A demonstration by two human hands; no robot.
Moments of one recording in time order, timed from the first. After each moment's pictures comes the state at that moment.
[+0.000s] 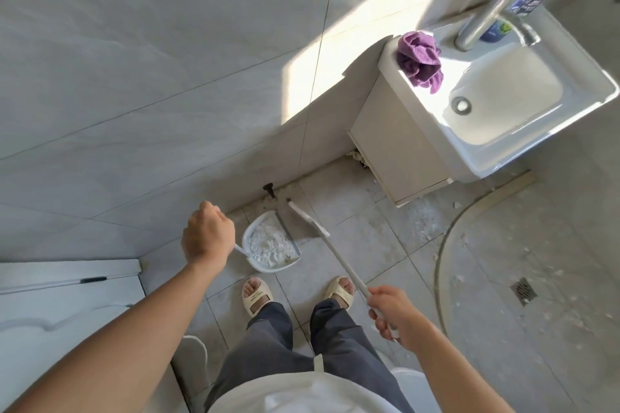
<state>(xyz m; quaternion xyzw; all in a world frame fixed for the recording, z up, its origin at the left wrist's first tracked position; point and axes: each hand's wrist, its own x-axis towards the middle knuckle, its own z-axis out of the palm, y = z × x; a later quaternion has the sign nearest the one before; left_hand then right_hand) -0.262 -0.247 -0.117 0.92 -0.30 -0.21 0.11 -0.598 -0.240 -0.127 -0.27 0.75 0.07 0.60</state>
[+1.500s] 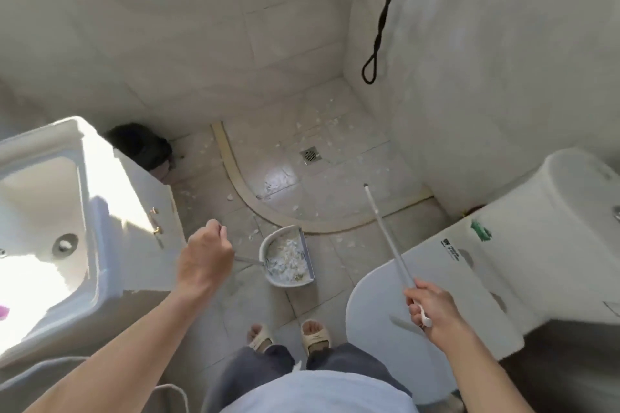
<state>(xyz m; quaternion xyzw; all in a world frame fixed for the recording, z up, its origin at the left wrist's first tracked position) -0.798 -0.361 -0.052 0.36 -0.91 -0.21 0.00 -0.873 0.015 -0.107 0.37 0.63 -0.61 0.32</state>
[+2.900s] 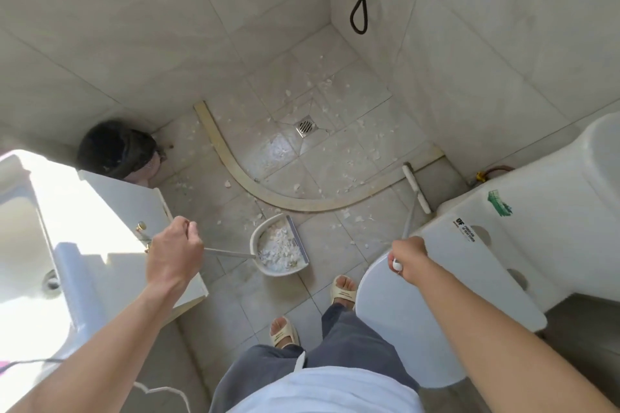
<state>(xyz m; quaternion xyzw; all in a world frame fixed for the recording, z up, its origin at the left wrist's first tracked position) -0.891 -0.406 -0.071 0.38 -0.91 -0.16 -0.06 -0.999 -0.041 -0.190 0.45 0.70 -0.44 0.35</state>
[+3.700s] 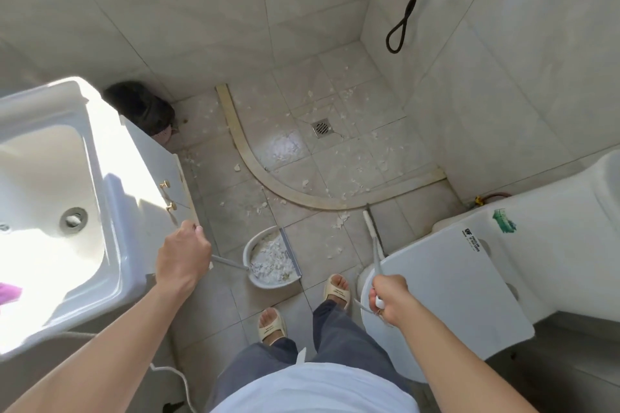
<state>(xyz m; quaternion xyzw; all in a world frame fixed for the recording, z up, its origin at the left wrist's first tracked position) -0.763 -0.469 -0.110 0.43 -0.88 -0.18 -0.09 -0.862 -0.123 -0.151 0.46 0.66 -0.46 0.38</state>
